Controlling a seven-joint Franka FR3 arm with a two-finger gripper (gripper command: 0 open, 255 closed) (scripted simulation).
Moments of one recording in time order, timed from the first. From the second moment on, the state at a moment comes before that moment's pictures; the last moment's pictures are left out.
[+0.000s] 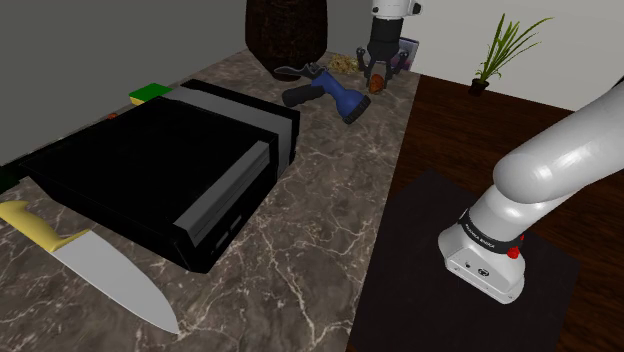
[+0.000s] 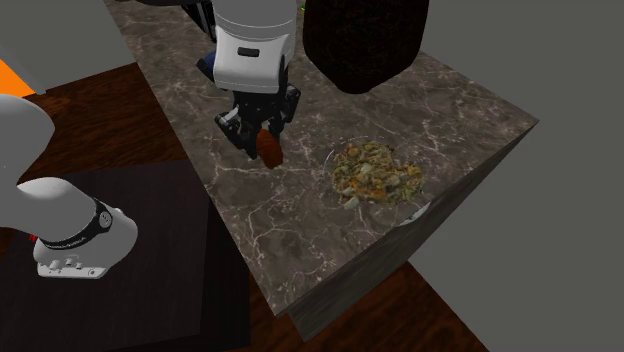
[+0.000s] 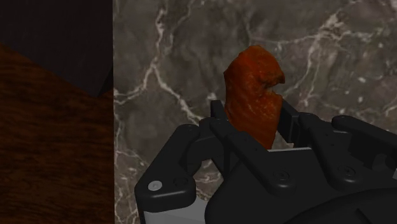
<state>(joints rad) -0.27 -0.25 0.21 -2.20 0.04 1.84 0.88</state>
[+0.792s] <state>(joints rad) -0.27 -0.26 0.21 -2.13 0.04 1.76 0.88</state>
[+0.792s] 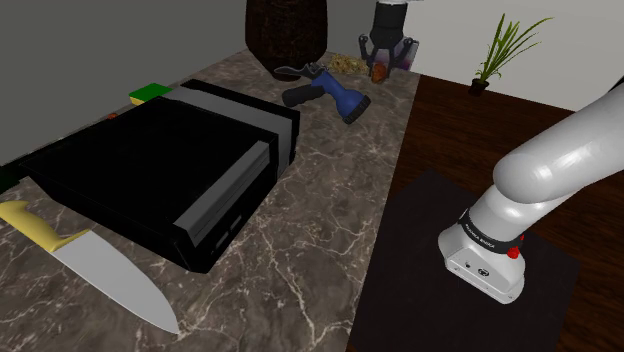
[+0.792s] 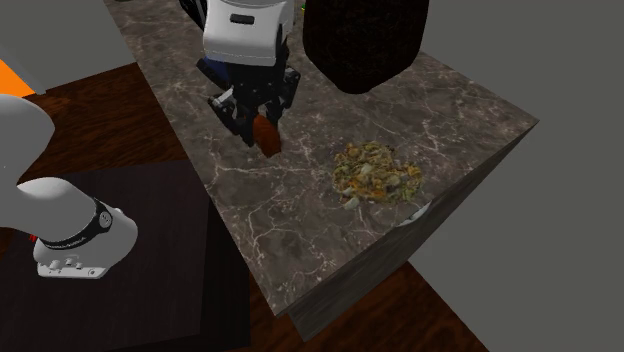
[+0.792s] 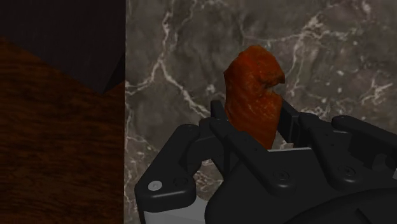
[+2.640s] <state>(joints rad) -0.28 0.30 0.19 -1.25 -0.07 1.43 0.86</state>
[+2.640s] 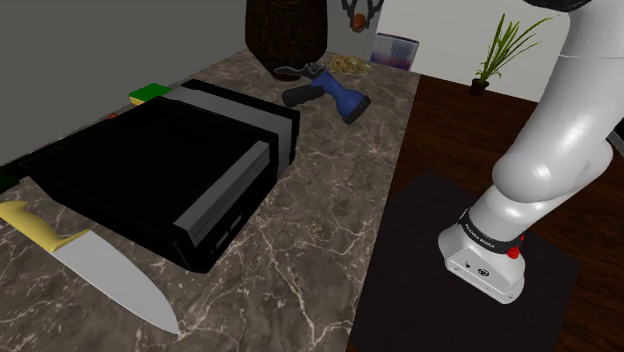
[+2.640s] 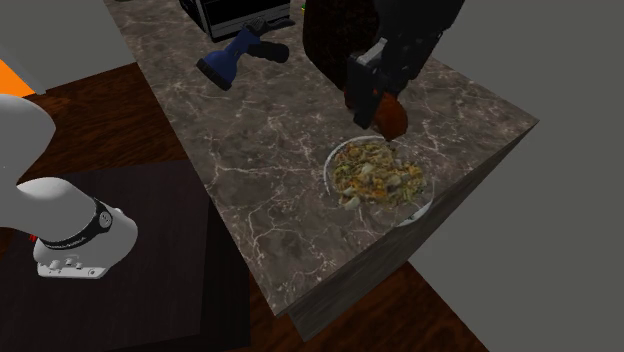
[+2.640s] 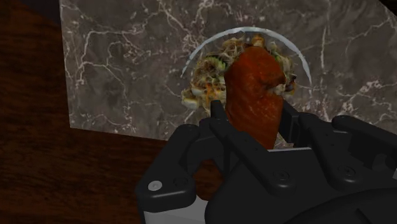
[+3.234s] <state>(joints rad) -0.28 0.39 0.18 -1.22 -0.08 1.49 0.85</state>
